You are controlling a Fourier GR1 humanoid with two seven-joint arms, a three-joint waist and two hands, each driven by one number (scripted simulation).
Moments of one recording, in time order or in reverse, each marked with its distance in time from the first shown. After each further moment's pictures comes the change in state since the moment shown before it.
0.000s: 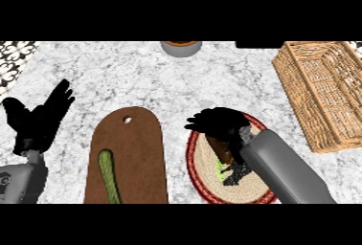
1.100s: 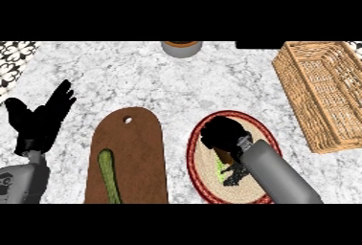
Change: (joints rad) left arm 0.001 -0.031 0.026 -0.011 -0.037 -0.023 0.012; right arm 0.062 0.033 0.021 0.106 0.306 -0.186 -0.111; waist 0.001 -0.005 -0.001
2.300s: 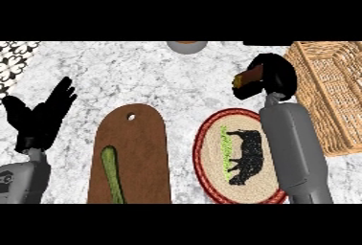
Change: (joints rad) left arm -0.016 -0.010 0.009 -0.008 0.003 -0.010 -0.004; right arm -0.171 0.180 -0.788 0.000 -0.240 -0.445 0.871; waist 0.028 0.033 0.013
